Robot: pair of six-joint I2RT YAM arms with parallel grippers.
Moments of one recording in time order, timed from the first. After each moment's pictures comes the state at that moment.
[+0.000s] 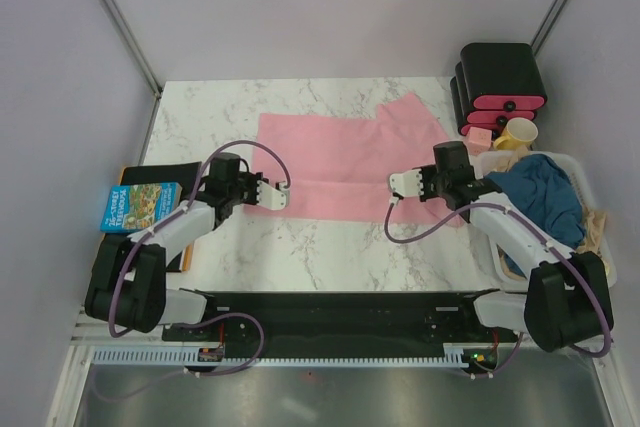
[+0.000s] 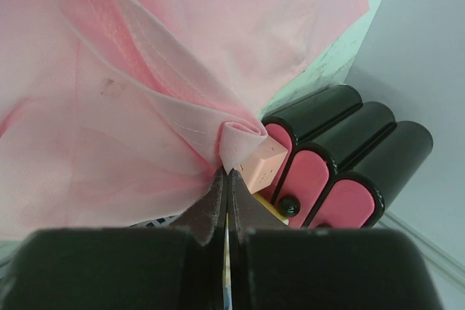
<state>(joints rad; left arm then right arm) -0.25 1.34 0.65 -0.04 0.15 1.48 0.27 1.25 0.78 -0.33 0.06 -1.50</state>
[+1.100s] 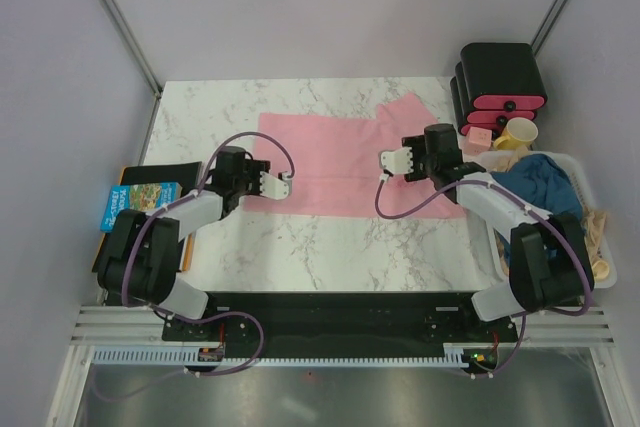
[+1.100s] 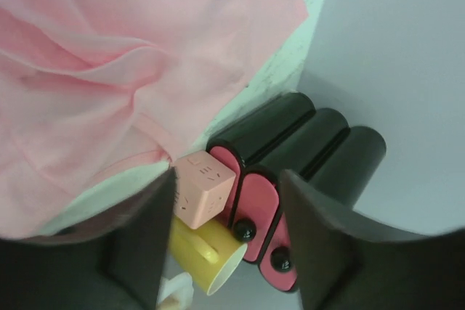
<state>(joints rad) -0.25 1.50 0.70 0.08 0.08 1.47 0.28 1.47 0.90 -0.13 0.08 -1.51</state>
